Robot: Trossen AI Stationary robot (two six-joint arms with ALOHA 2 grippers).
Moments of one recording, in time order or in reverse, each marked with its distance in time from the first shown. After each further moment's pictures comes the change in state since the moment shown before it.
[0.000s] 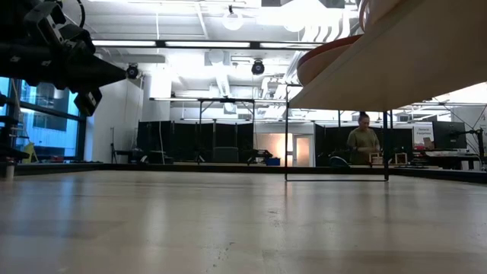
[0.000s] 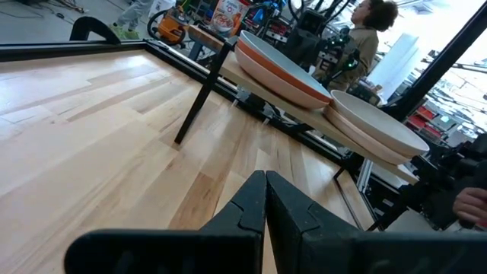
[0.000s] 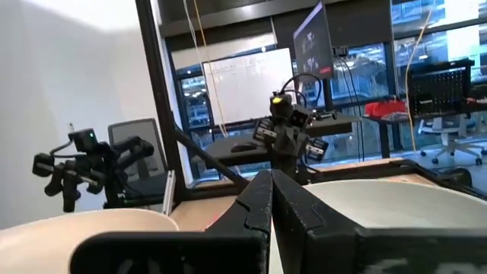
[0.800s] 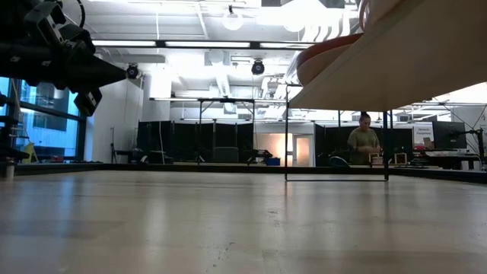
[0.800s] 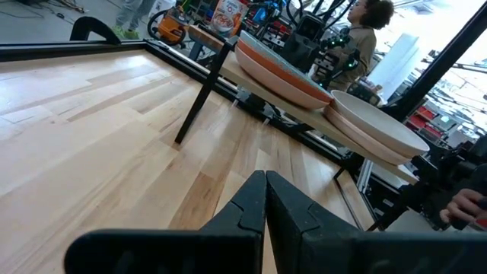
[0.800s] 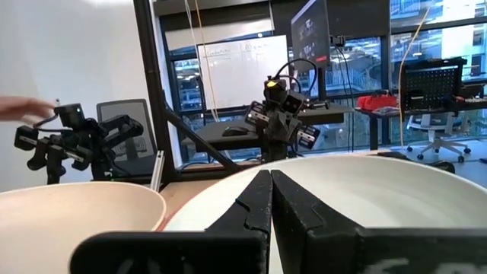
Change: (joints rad) left arm 0.000 0.000 0.000 0.000 0.000 0.000; right arm 0.000 0.003 -0.028 -0.017 0.008 -0.067
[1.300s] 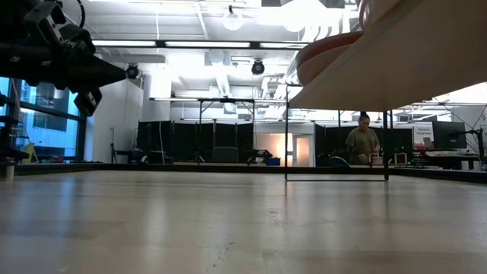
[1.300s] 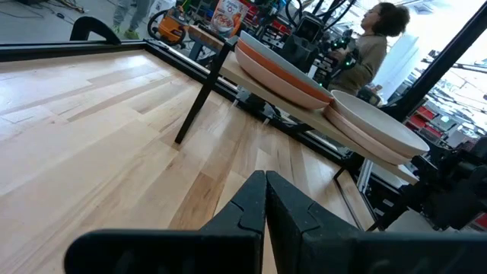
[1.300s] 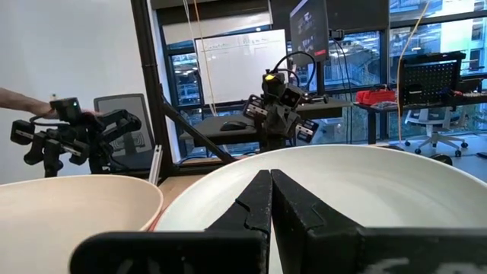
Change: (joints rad) left arm 0.000 0.000 0.000 0.000 0.000 0.000; right arm 0.000 0.000 0.000 -0.028 0.005 0.000
